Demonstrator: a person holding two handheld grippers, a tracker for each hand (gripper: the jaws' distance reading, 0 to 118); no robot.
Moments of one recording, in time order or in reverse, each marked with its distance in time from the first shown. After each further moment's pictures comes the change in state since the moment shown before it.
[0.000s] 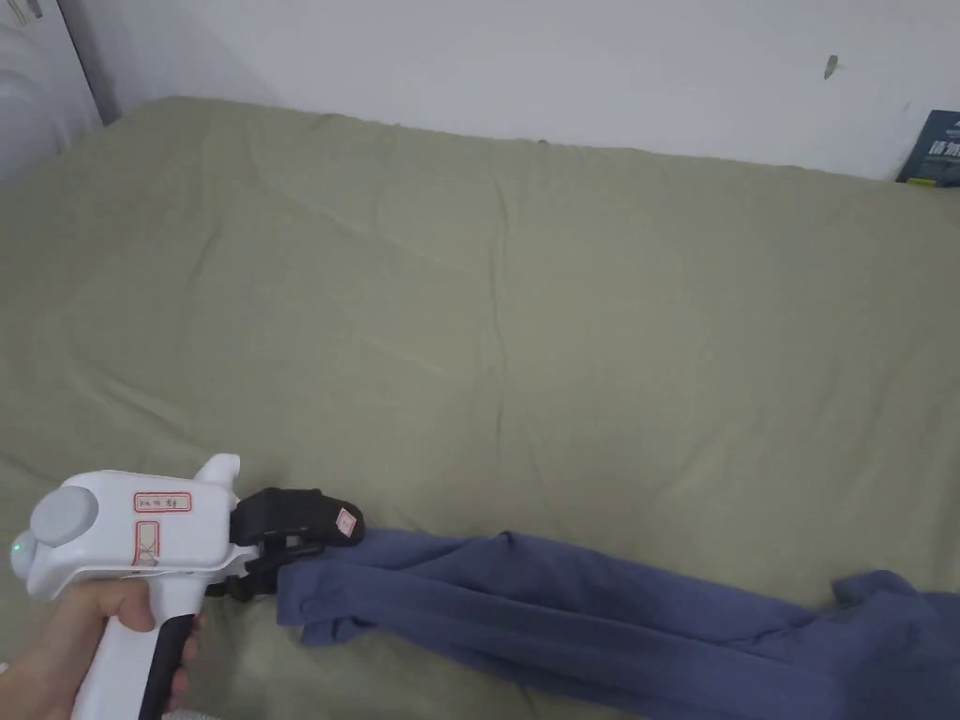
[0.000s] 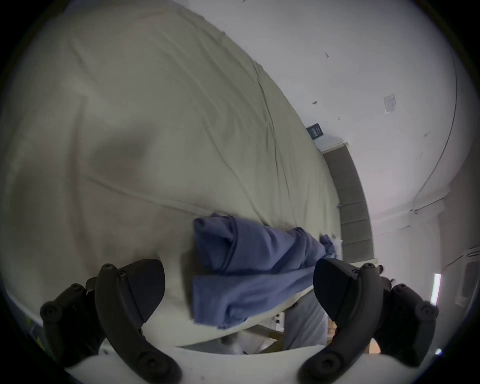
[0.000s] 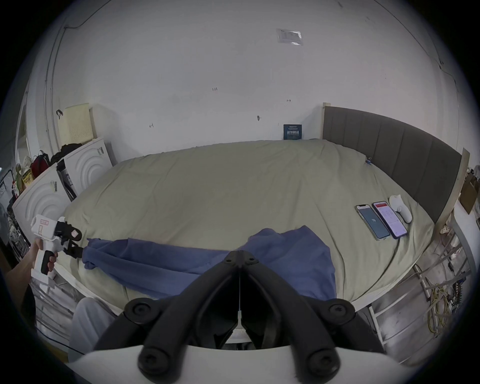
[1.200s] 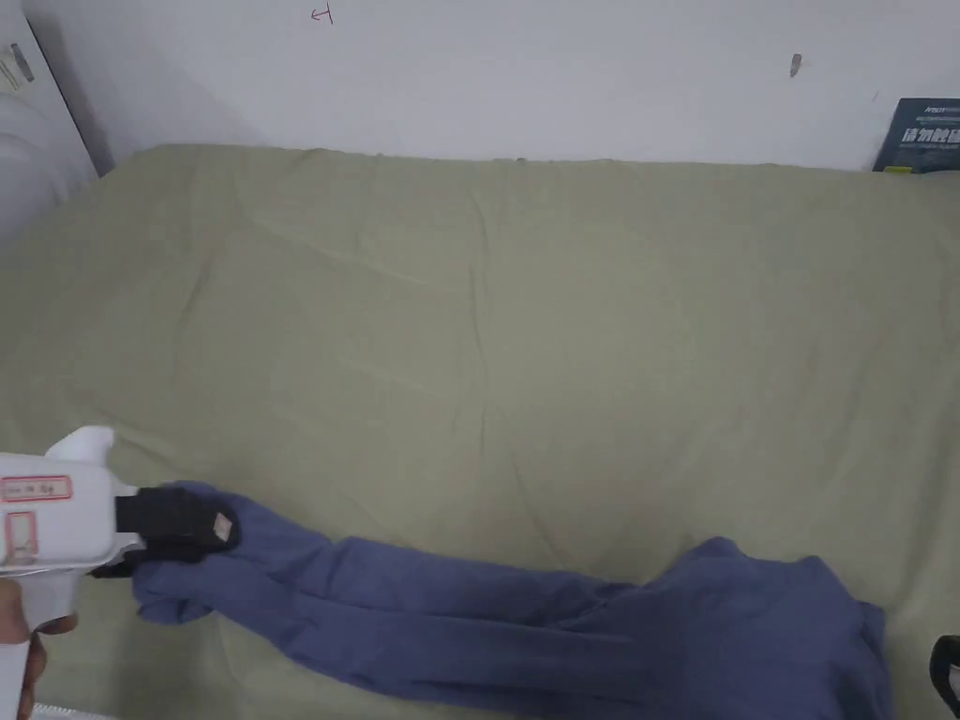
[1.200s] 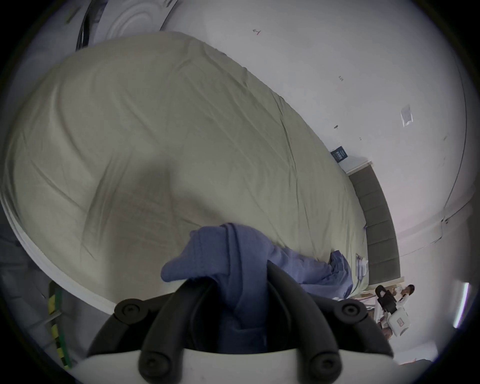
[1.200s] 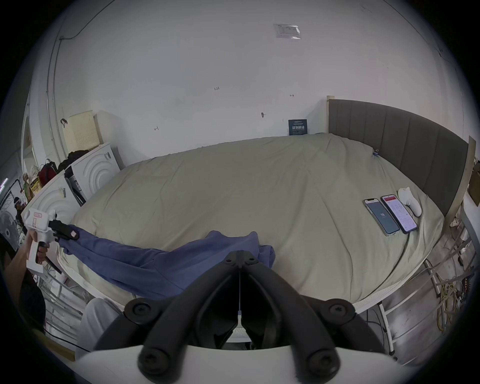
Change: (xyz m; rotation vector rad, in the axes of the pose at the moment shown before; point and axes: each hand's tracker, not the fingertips) left arm 0.108 -0.015 0.087 0.163 0.408 -0.148; right arm 0.016 0.001 -0.001 -0.002 0.088 -0.041
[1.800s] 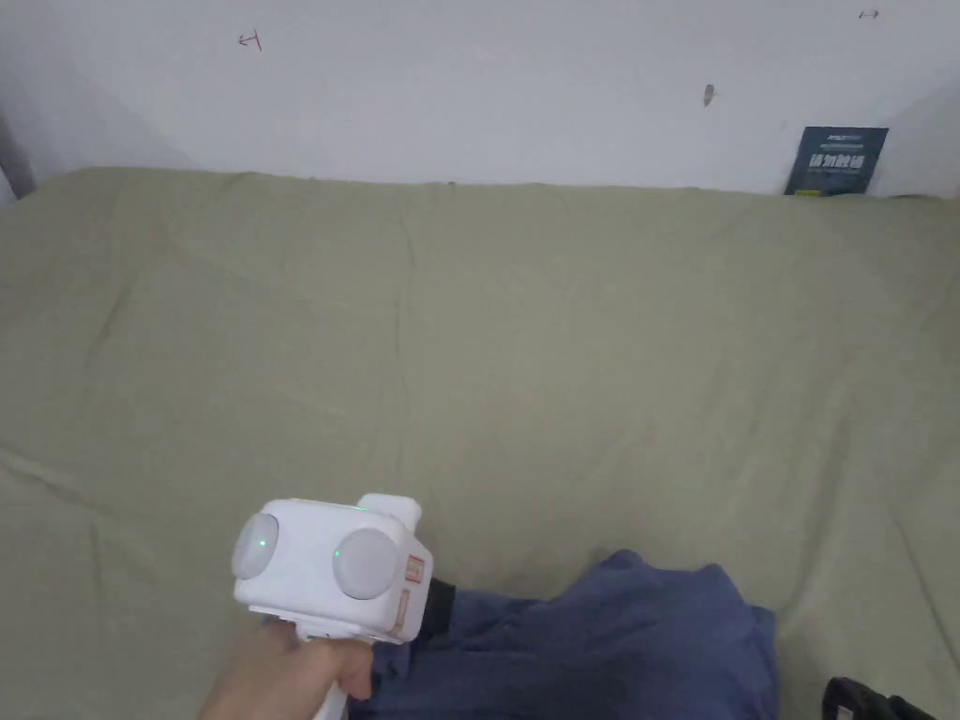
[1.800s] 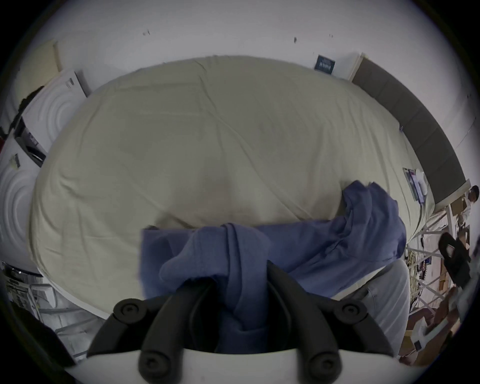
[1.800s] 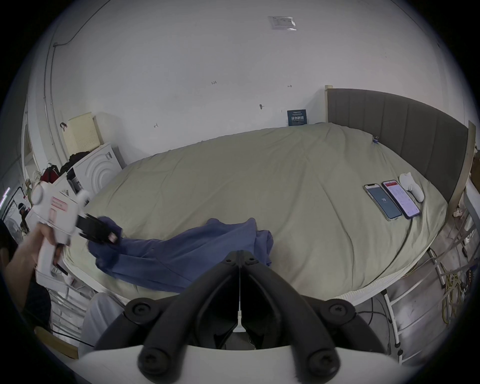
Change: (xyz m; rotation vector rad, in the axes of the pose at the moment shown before) left arm 0.195 -0.084 -0.181 -0.233 0.239 -0.422; right arm 0.024 -0.017 0.005 -0.046 0.006 -0.051
